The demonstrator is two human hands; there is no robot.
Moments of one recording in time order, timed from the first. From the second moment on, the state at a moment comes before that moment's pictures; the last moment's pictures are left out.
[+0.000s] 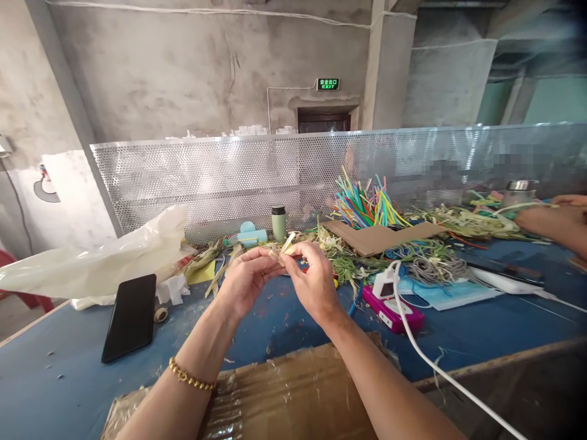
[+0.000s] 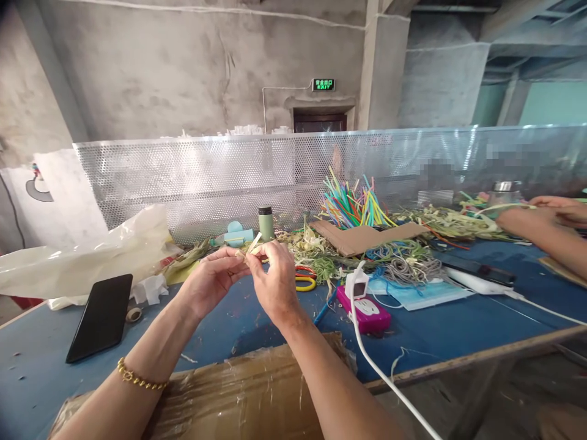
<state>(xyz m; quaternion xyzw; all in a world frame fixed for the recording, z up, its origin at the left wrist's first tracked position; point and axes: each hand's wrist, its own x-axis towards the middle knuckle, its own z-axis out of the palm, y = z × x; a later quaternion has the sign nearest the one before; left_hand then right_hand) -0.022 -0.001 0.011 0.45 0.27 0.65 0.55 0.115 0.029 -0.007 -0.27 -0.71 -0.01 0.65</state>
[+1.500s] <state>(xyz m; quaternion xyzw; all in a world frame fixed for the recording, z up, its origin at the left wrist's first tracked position) -0.033 0.005 0.012 0.43 0.30 0.68 0.51 0.123 0.031 -0.004 -0.24 -0.78 -0.04 0.58</state>
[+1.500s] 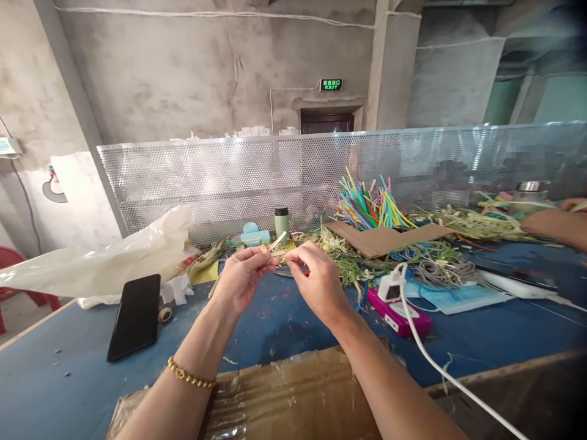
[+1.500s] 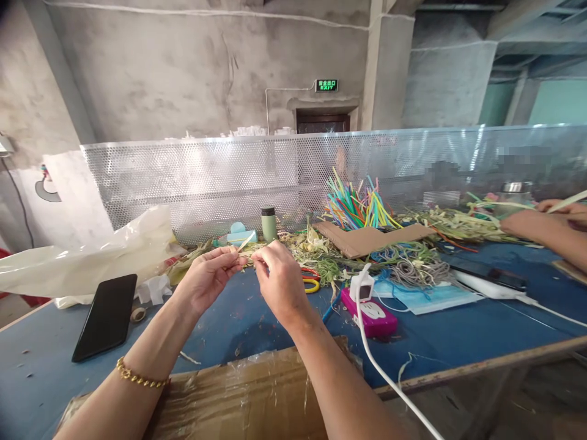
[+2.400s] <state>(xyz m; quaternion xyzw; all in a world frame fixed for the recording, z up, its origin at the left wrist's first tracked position) -0.021 -0.004 0.014 0.60 0.37 0.60 0.38 0.126 0.032 -0.001 -0.25 -0.75 0.04 0.61</state>
